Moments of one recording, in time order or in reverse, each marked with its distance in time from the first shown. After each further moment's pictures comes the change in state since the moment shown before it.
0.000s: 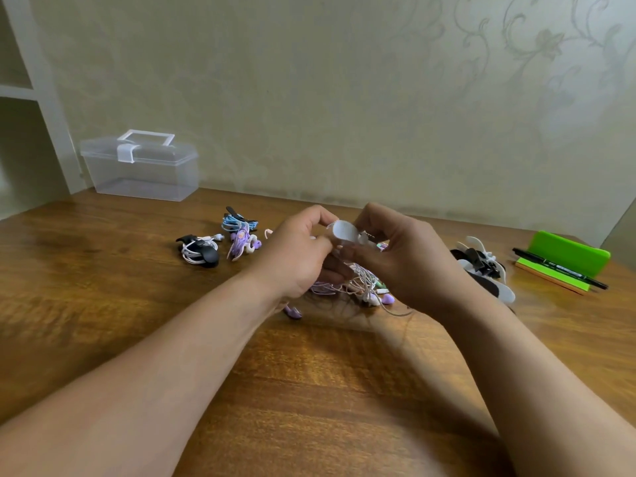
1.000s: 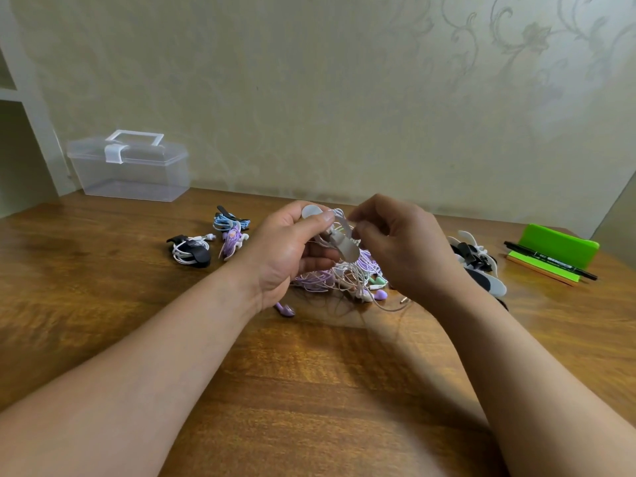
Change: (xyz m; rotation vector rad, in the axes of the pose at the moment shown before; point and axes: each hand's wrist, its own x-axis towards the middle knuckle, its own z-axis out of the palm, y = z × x) left_hand 0.004 0.004 -0.002 -0.281 0.003 -0.078; right_hand 0.004 0.004 -0.001 -0.047 0.154 0.060
